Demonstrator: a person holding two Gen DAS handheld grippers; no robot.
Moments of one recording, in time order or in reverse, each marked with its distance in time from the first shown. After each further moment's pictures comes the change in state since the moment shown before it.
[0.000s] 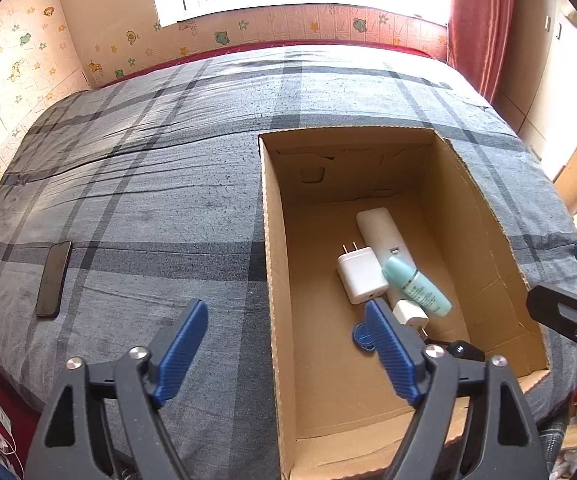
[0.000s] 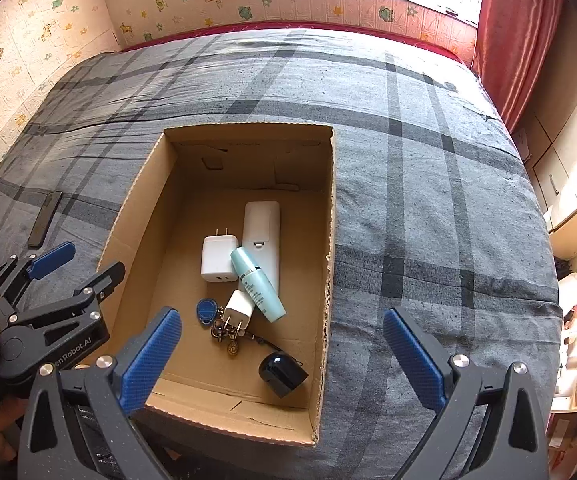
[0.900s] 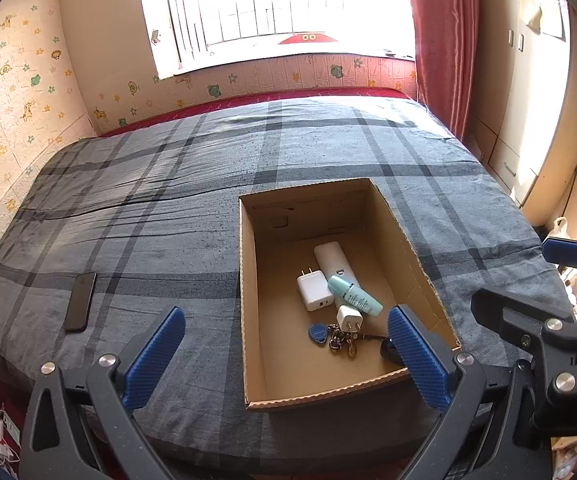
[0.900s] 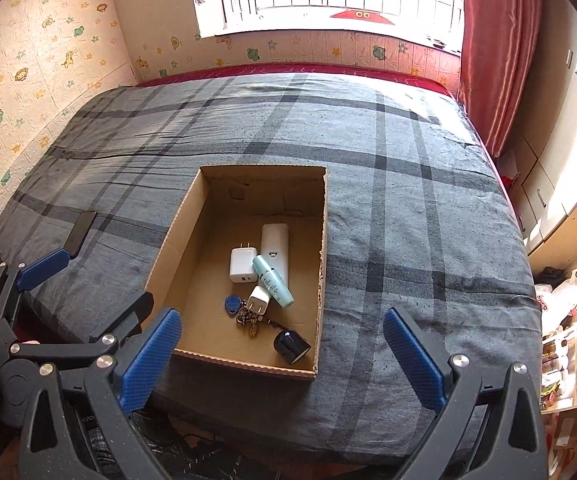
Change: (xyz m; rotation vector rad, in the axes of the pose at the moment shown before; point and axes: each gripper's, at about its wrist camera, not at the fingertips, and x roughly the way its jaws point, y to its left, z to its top) left arm -0.111 -0.038 -0.016 0.044 -0.154 -0.001; right arm -0.103 0.001 -0.035 0.010 -0.137 0.020
